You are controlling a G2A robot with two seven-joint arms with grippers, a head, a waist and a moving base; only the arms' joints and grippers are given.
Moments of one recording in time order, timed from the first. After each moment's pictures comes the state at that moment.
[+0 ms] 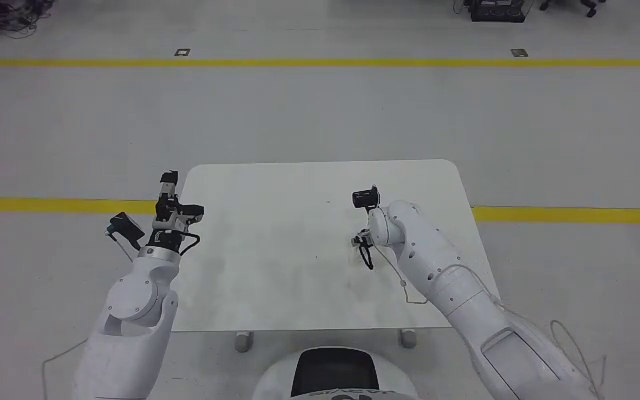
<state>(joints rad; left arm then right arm) 1.73 -1.15 -1.60 -1.80 -0.42 0.00 0.00 -0.99 -1.42 0.89 -1.13 -1.11 0.34 1.19</state>
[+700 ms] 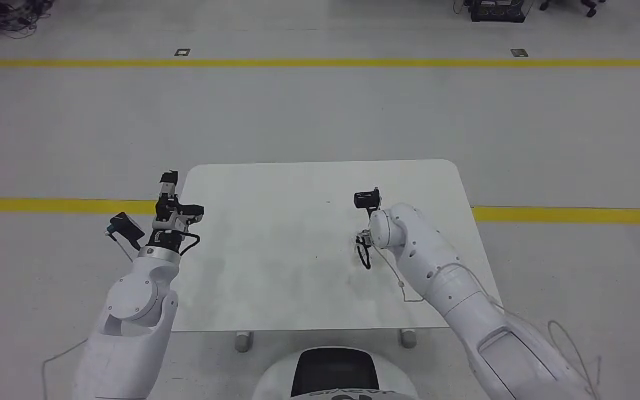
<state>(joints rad) 1.73 -1.15 -1.60 -1.80 -0.42 0.00 0.00 -0.98 -1.44 0.91 -1.03 -1.04 0.34 1.09</state>
